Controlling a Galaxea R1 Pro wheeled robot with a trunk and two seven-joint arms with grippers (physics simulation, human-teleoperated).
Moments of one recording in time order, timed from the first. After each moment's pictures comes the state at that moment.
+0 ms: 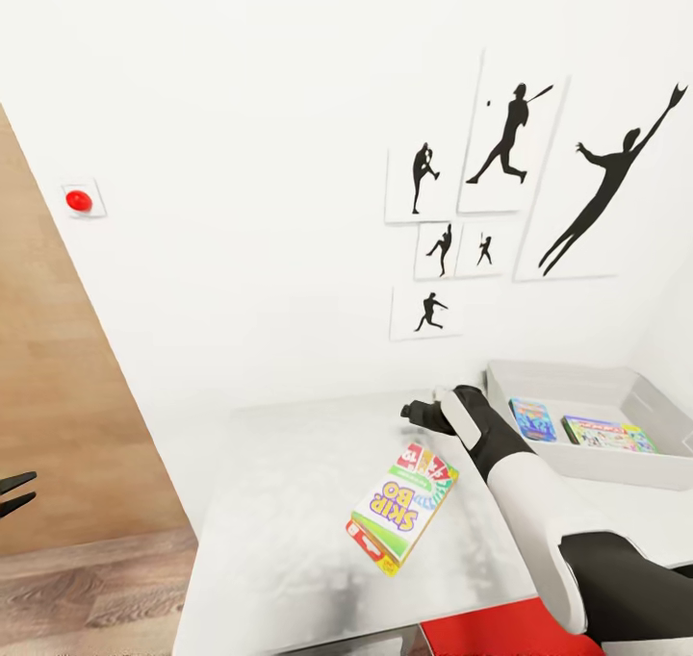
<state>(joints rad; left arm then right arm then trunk) -0.65 0.81 0.56 -0.23 0.03 0.56 -1.57 -0.98 0.05 0.07 -0.55 -0.49 0.72 -0.25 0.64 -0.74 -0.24</state>
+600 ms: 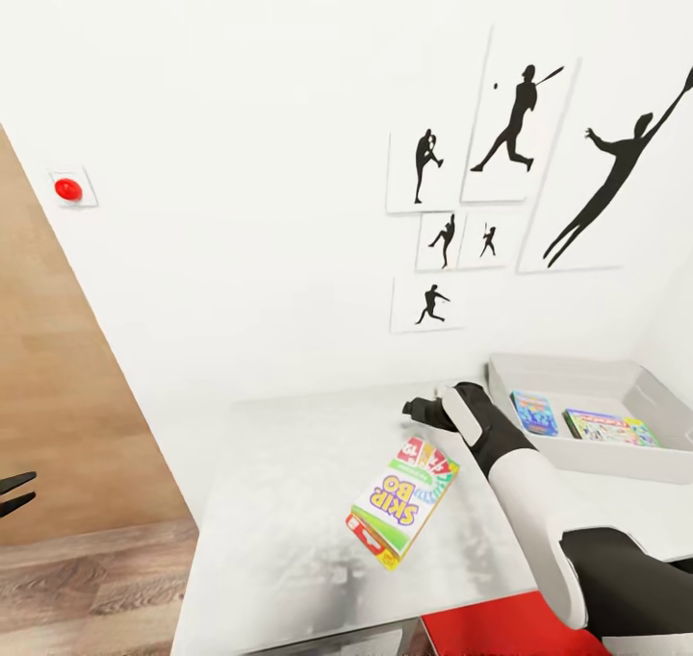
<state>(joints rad) -0.65 0.81 0.56 -0.23 0.03 0.56 -1.57 -0.99 0.04 0.08 -0.55 -0.49 0.72 -0.25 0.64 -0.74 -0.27</state>
